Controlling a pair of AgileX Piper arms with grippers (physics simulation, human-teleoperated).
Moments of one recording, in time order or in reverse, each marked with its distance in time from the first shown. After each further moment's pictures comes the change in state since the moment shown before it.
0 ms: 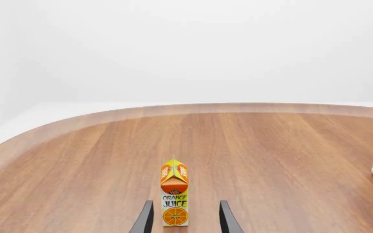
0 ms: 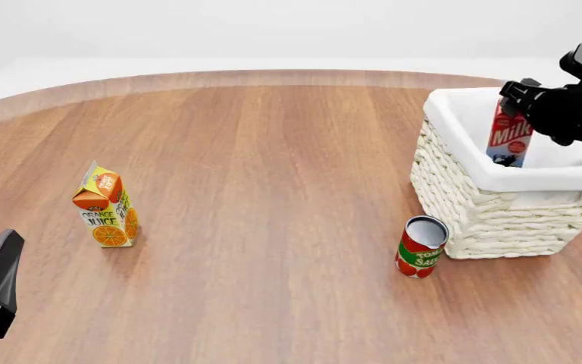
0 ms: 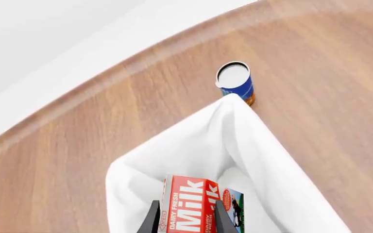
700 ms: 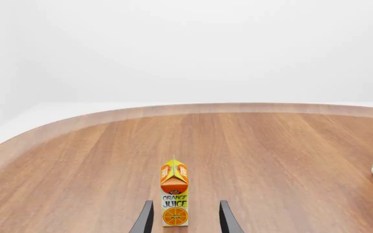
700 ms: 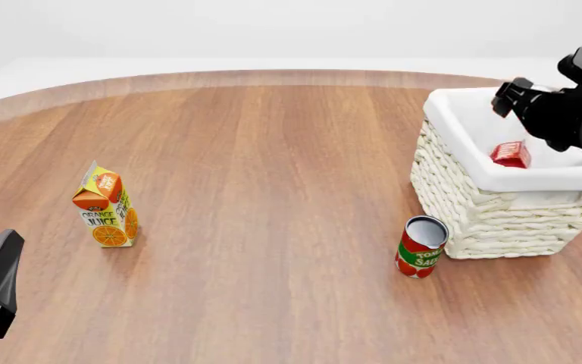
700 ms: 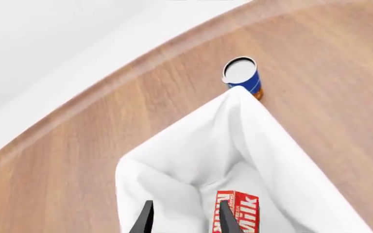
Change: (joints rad) left arm 0.000 0.000 0.000 0.000 0.000; right arm 0.022 -0.024 0.045 -0.040 0.058
